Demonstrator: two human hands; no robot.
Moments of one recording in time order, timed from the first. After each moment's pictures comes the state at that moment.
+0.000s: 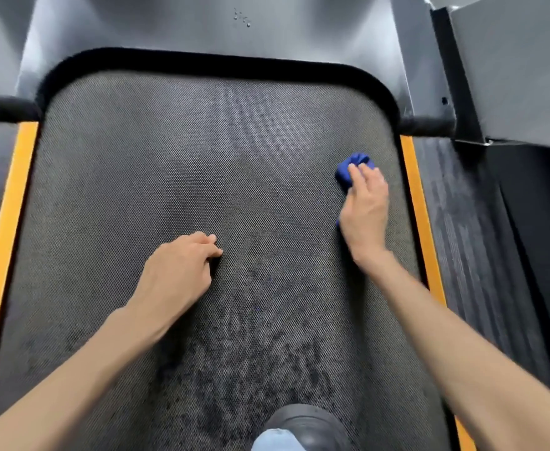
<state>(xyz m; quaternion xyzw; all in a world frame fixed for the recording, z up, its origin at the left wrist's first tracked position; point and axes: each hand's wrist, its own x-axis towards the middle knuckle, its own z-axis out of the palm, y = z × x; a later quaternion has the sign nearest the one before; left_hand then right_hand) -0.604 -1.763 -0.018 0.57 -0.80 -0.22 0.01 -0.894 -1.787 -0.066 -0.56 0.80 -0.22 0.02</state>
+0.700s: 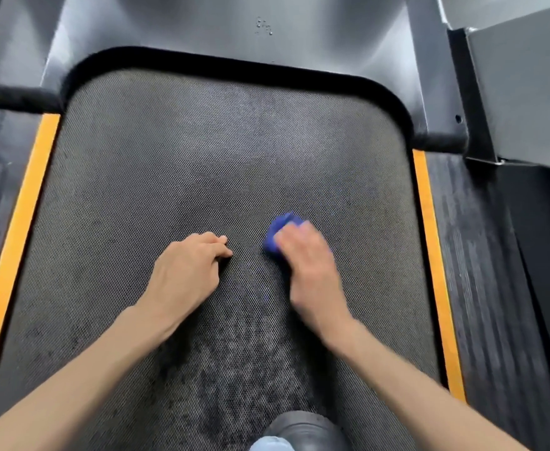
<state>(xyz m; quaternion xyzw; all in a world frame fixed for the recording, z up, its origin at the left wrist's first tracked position) -0.599 -1.764 -0.028 0.55 -0.81 -0.21 0.05 -0.799 -1.708 -0.067 -0.72 0.66 -0.18 0.12</state>
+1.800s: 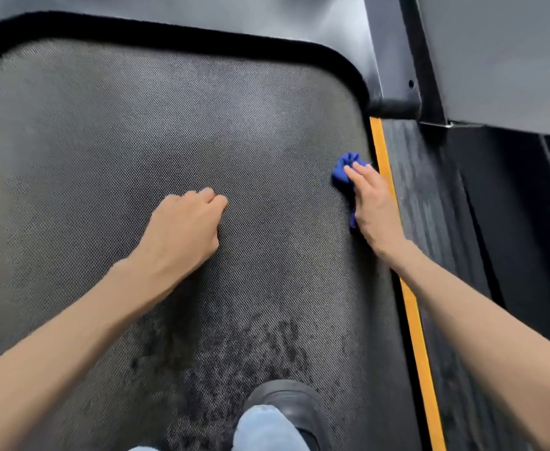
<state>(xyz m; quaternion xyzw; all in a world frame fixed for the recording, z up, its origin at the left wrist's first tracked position) -0.647 -1.786 -0.002 0.44 -0.89 -0.09 -0.03 -0.964 -1.747 -0.063 -0.62 0.77 -0.14 0.07</state>
